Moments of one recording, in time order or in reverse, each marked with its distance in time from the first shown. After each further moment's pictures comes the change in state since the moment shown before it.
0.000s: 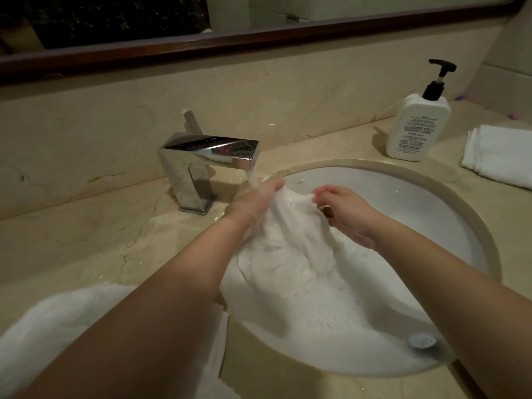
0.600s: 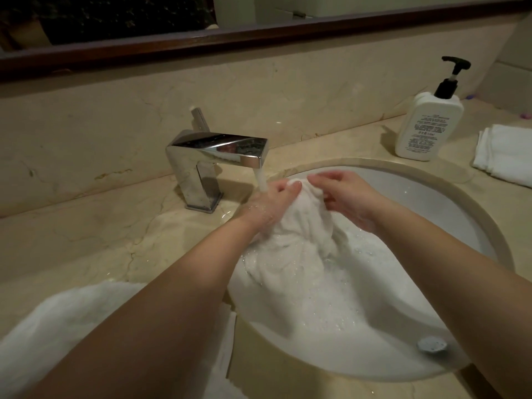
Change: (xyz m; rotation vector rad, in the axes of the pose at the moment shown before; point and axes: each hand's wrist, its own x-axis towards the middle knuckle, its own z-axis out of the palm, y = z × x) left_hand -0.004 0.004 -0.001 0.560 -0.179 0.227; right_hand 0.011 -0.021 0.005 0.008 -0.045 -0.058
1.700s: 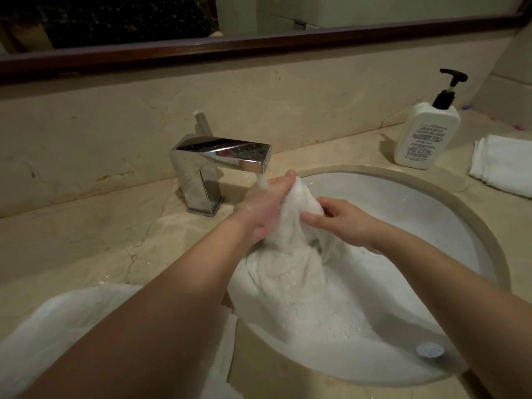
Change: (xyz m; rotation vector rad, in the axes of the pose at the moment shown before) left_hand 0.003 -0.001 0.002 -0.859 -0.045 -0.096; right_hand -0.020 0.013 0.000 -0.423 -0.172 -0.047
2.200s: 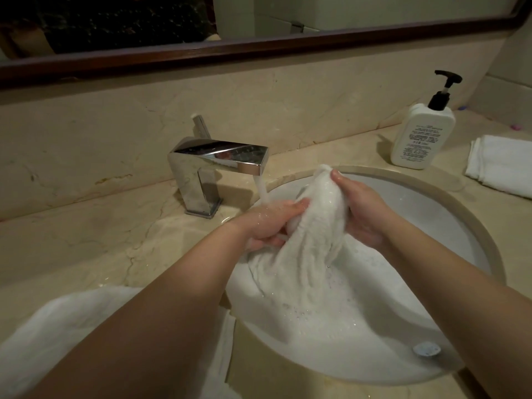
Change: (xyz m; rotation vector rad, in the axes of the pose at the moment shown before) left_hand -0.014 0.001 -0.003 0.368 -0.293 -0.202; right_hand -0.009 -0.019 -0.009 0.724 0.223 0.022
